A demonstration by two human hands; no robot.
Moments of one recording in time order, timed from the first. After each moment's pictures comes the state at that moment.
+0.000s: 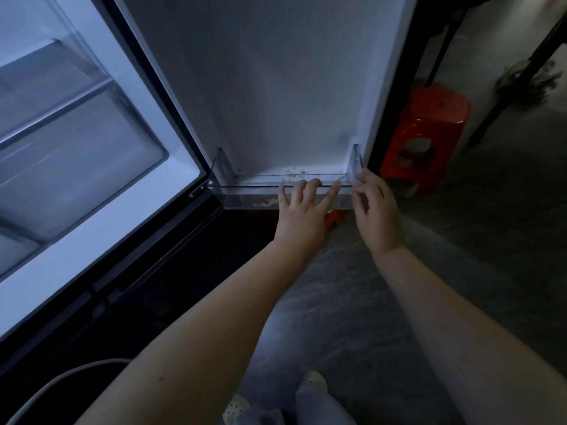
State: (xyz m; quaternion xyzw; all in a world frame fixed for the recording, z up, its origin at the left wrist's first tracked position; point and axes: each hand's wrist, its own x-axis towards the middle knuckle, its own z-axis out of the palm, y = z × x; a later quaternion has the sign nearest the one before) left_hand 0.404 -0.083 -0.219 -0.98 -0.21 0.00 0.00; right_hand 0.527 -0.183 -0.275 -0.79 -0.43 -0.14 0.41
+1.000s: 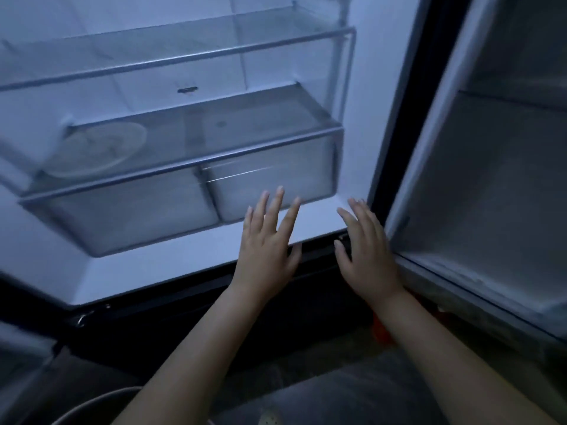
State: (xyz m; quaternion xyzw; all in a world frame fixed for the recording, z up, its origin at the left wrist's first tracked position) left_hand 0.116 0.091 -0.149 -0.86 -0.44 -0.25 0.06; right_hand 0.303 0.042 -0.177 -0.65 -0.68 -0.05 0.34
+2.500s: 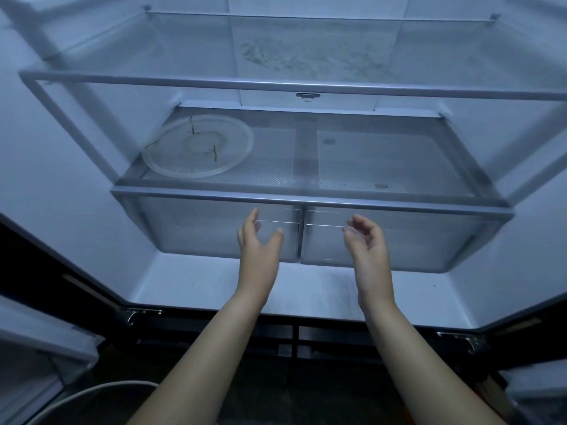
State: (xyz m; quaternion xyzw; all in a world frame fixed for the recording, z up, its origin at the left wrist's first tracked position) left_hand -0.008 0.240 -0.154 -0.40 -0.62 -0.56 -0.38; right_hand 0.153 0.249 -0.158 -0.52 -0.41 0.47 0.59
